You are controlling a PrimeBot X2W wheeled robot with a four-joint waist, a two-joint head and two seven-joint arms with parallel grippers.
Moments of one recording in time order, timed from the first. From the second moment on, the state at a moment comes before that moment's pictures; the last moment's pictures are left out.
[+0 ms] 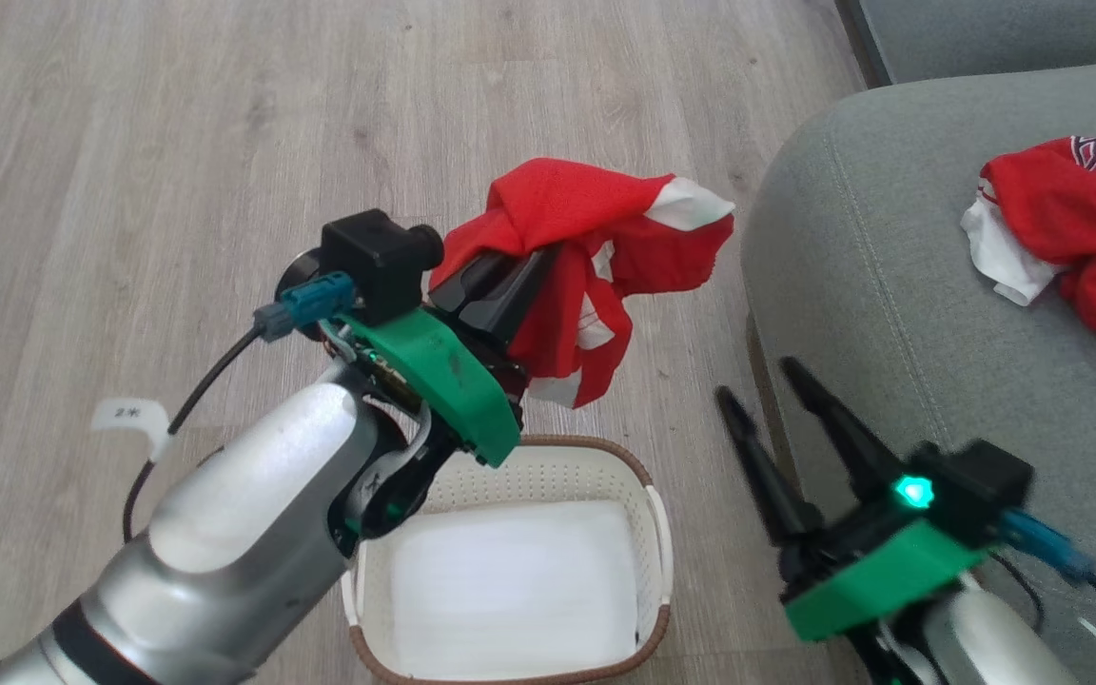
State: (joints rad) left arm -0.67 0.33 -0.89 0.10 -0.78 0.07 -0.08; right arm -0.05 -0.24 0.36 -0.05 0.46 0.13 -0.20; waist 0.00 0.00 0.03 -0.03
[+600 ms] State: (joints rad) left arm -0.69 0.29 -0.95 0.05 -0.80 0.05 -0.03; right arm -0.37 -0.19 0.63 0.32 0.53 0.13 -0.19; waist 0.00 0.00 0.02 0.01
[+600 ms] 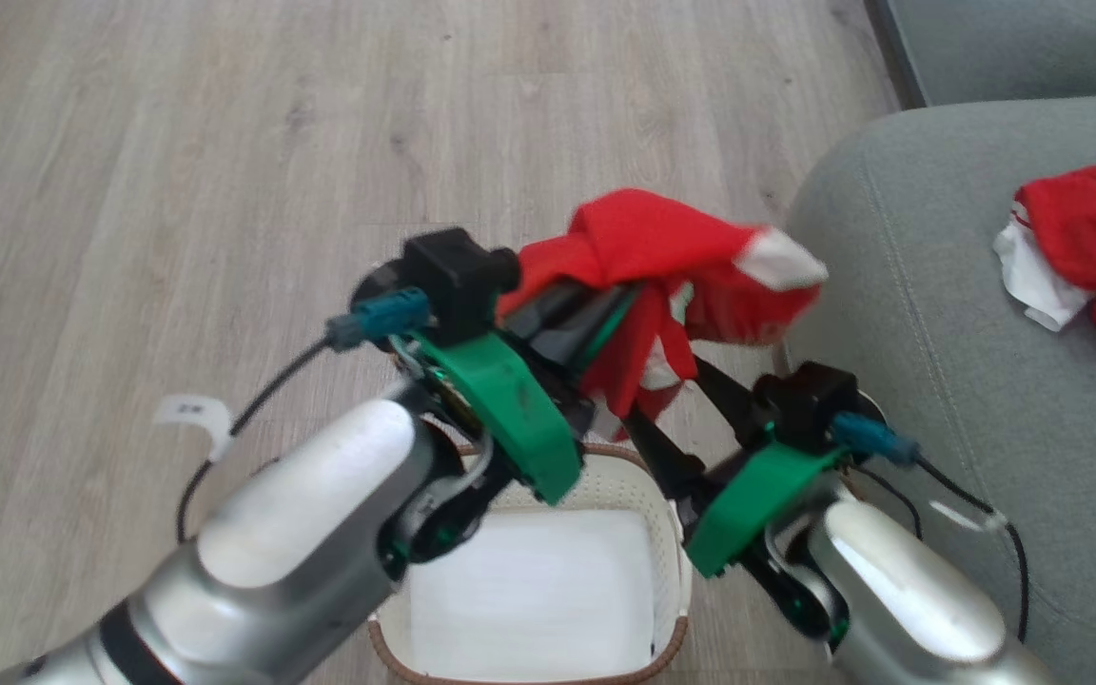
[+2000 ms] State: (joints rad) left arm -0.63 0.30 -0.99 0.09 -0.83 0.06 -0.05; right arm -0.30 -0.21 0.32 0.25 0.49 0.13 -0.25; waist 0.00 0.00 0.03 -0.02
